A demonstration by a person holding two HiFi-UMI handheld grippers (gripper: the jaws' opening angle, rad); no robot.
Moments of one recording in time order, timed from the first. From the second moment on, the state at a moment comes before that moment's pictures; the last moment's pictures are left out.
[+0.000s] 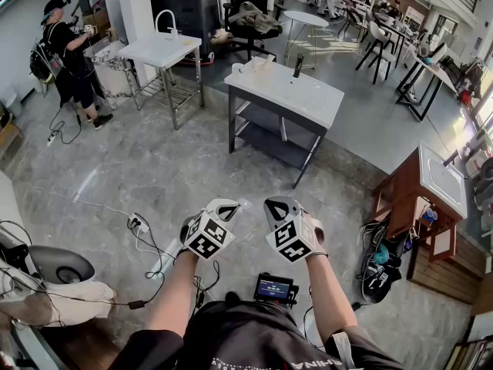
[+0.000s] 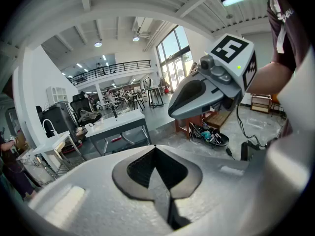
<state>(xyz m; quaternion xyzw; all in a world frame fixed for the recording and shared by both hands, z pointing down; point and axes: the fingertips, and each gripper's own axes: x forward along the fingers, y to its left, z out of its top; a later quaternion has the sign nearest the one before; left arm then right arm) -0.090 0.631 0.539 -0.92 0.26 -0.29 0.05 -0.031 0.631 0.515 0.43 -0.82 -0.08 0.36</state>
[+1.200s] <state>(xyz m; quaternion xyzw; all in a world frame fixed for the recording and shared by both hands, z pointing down) -0.097 0.614 0.543 -0.92 0.27 -0.29 0.05 -0.039 0.612 0.516 0.43 -0.83 -0.07 0.35</state>
